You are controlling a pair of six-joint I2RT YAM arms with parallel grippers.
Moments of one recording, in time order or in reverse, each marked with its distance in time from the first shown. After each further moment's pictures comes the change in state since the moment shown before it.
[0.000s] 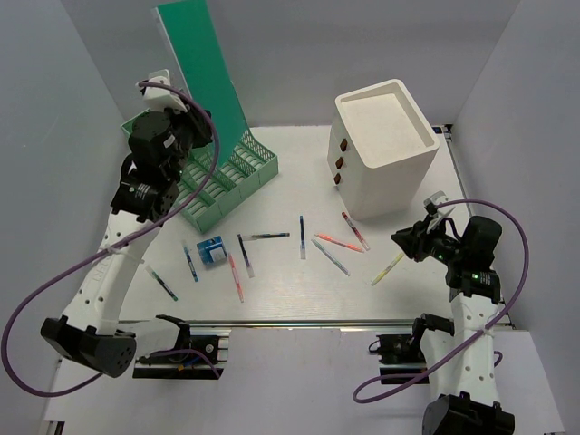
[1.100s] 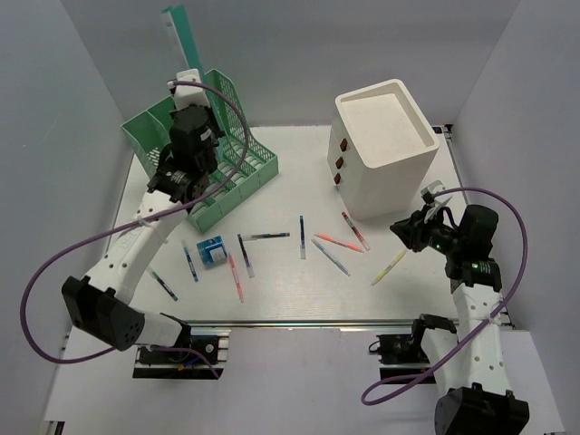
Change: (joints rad) left arm -0.089 0.135 -0.013 0.143 -0.403 0.147; right arm 0.081 0.077 0.062 0.050 0.074 0.035
